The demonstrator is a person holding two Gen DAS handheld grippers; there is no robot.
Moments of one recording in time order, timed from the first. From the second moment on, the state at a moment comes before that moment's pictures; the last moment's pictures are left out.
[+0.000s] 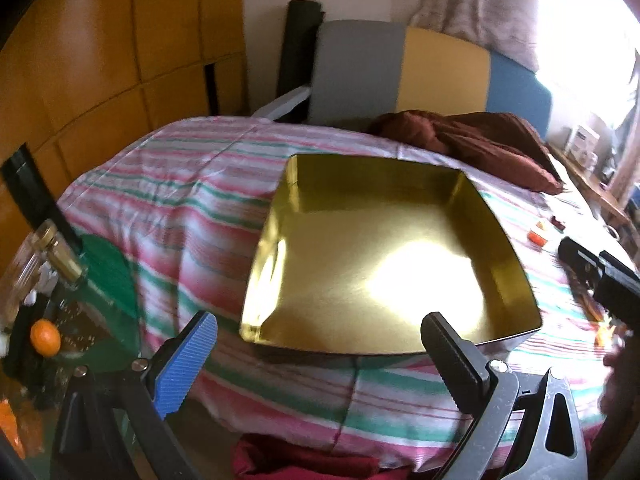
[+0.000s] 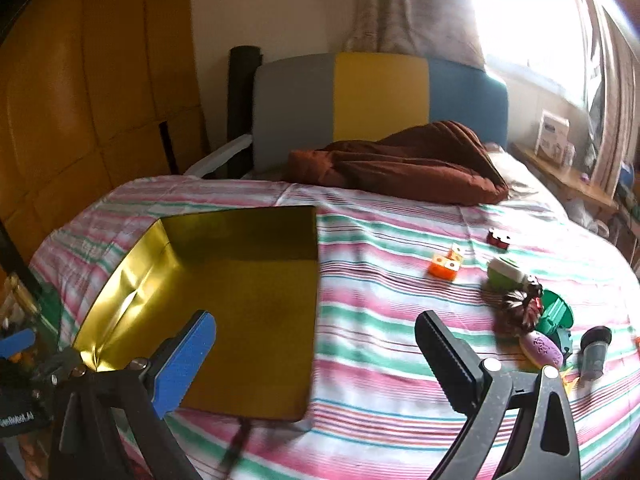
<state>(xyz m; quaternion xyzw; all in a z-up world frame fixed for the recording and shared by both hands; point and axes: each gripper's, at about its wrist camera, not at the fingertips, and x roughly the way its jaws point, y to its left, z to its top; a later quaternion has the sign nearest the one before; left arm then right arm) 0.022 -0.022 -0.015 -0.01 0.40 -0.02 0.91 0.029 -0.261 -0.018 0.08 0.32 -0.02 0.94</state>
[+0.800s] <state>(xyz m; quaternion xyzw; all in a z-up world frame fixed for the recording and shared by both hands) 0.041 -0.253 -0.024 0.07 0.43 -0.39 0.81 -0.041 -0.617 -0.066 0.40 0.28 -0.24 0.84</state>
